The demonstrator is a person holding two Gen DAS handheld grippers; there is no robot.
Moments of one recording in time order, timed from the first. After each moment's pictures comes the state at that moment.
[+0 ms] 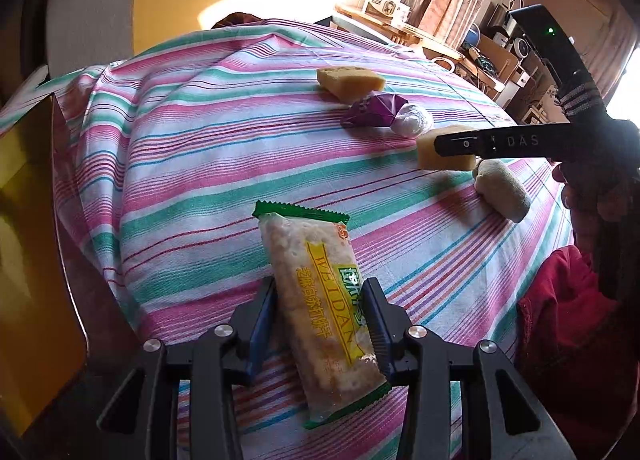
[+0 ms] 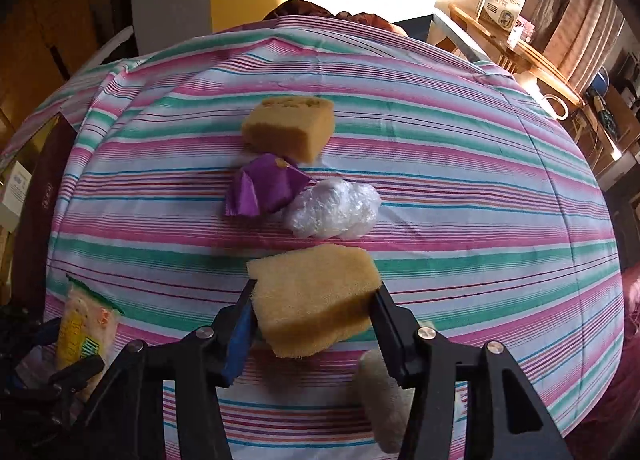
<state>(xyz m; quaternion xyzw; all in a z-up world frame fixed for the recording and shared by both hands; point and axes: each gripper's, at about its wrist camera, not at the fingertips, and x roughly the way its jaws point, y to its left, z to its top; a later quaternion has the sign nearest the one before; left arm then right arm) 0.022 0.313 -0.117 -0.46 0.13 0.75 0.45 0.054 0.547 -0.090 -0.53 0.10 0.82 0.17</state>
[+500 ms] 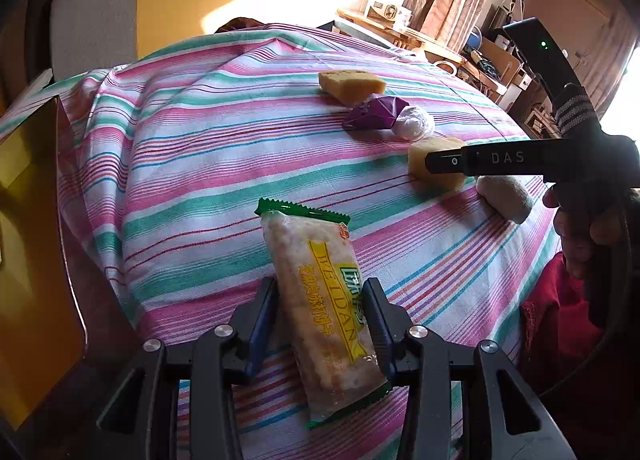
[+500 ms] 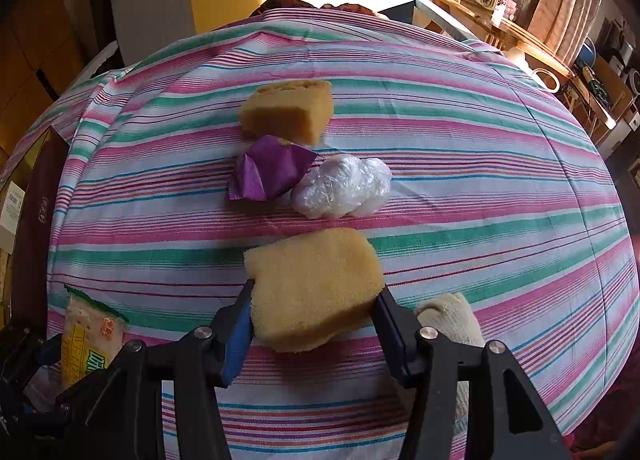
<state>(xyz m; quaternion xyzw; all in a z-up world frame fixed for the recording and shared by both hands) 0.024 0.312 -0.118 -0.45 0.13 0.76 0.45 0.057 0.544 -0.103 -0.53 0.13 0.82 0.20</state>
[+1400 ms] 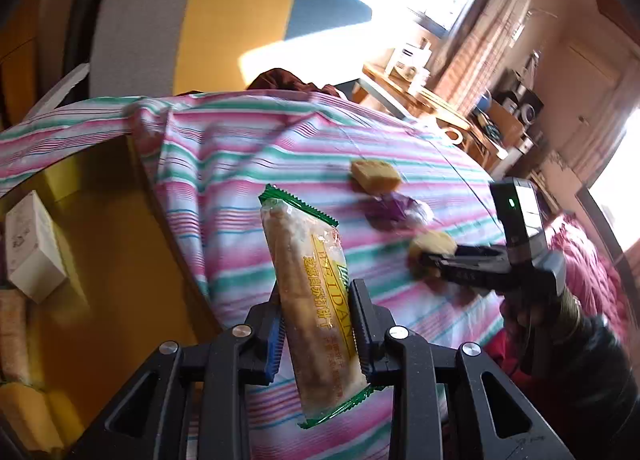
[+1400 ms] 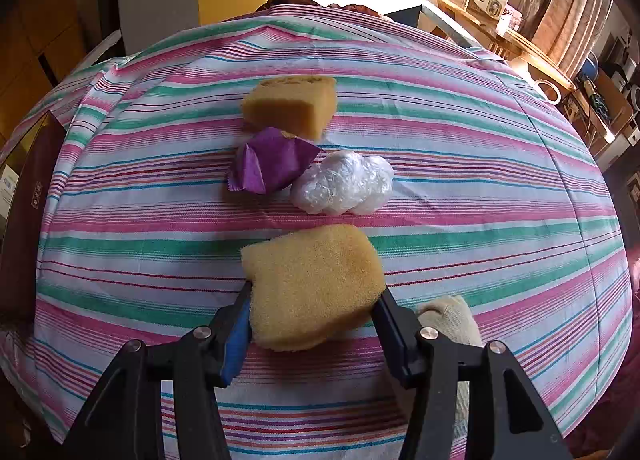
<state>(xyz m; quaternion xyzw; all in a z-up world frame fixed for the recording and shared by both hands) -0.030 0.246 -0.034 -0.44 0.02 0.79 0.43 0.055 0.540 -0.109 -0.53 0.10 0.82 0.20</state>
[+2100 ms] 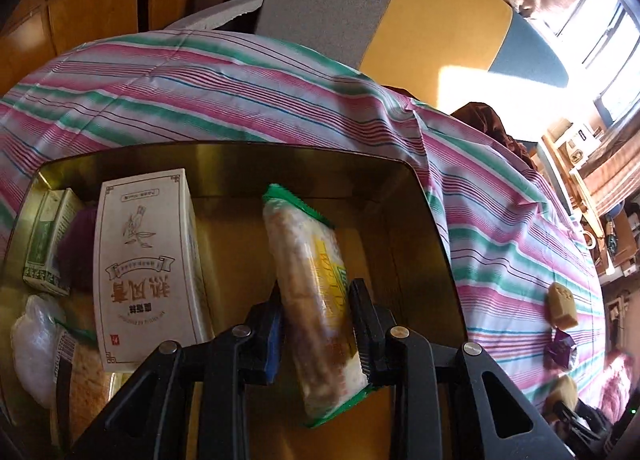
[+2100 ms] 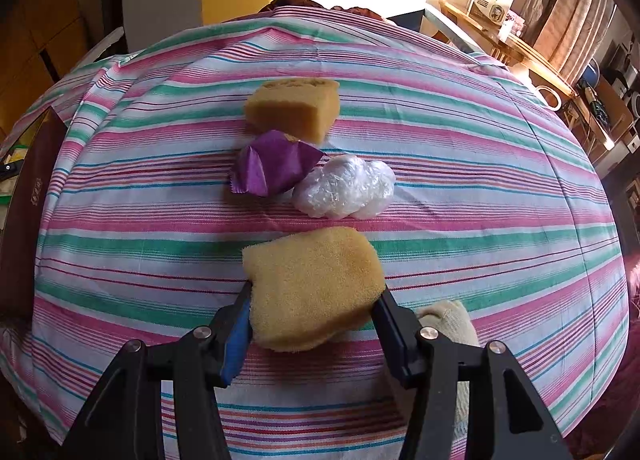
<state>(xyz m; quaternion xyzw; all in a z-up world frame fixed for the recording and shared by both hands) -0.206 0.192 -0.104 -0.51 -0.05 0.84 0.17 0.055 0.536 -0.107 -0.53 0.10 0.82 0.20</state>
